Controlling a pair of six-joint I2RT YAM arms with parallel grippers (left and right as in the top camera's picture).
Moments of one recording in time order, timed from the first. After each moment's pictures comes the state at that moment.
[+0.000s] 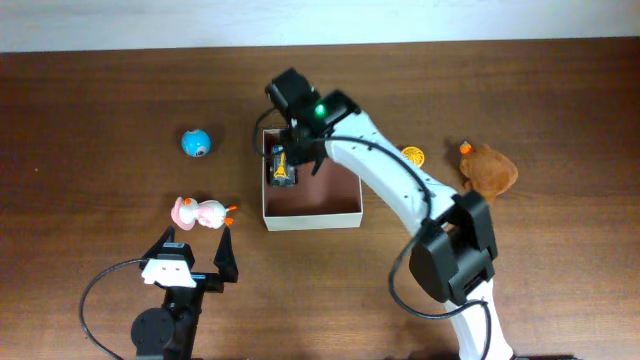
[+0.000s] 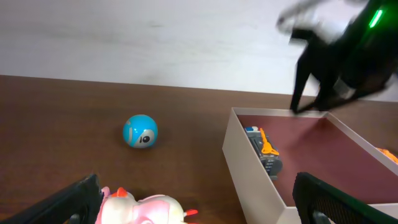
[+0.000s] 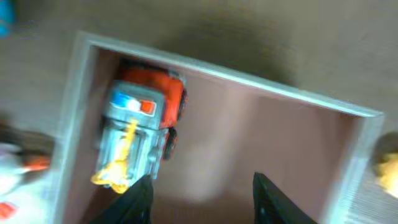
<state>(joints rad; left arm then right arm) 0.00 0.01 0.01 -0.07 0.10 -0.12 0.64 2.23 2.11 -1.10 0.11 0.36</state>
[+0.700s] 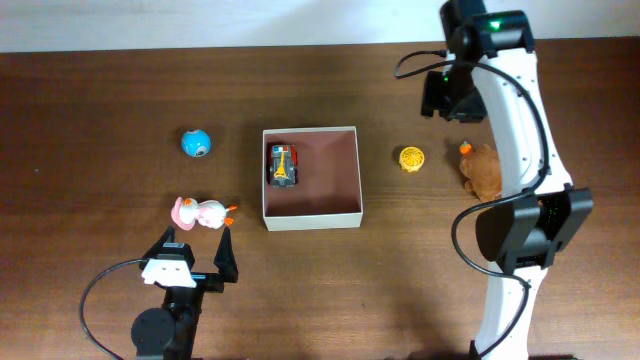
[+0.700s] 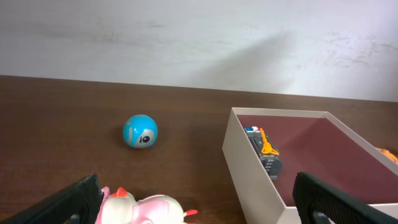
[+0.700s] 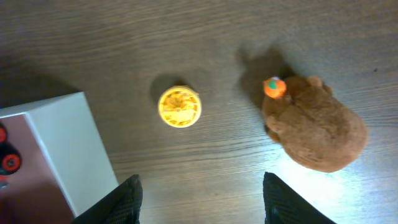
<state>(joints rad) 0.00 0.01 0.01 -0.07 0.10 -0.12 0.11 2.22 2.38 -1.58 0.03 0.30</state>
